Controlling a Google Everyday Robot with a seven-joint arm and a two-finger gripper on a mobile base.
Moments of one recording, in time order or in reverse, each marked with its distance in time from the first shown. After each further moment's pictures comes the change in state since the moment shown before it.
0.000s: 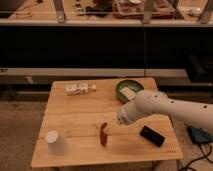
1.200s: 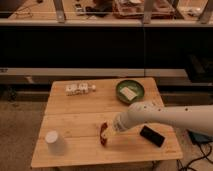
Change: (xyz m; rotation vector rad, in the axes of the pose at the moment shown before) arm -0.023 0.004 0.057 -0.047 -0.005 0.089
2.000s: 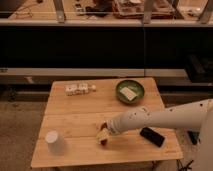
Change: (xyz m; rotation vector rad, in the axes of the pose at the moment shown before) arm 0.007 -0.014 0.043 0.003 0.040 -0.010
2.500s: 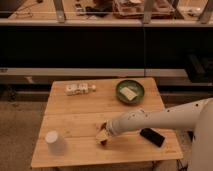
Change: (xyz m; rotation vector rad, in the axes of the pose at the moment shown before) arm -0.002 -0.003 0.011 0.010 0.009 -0.016
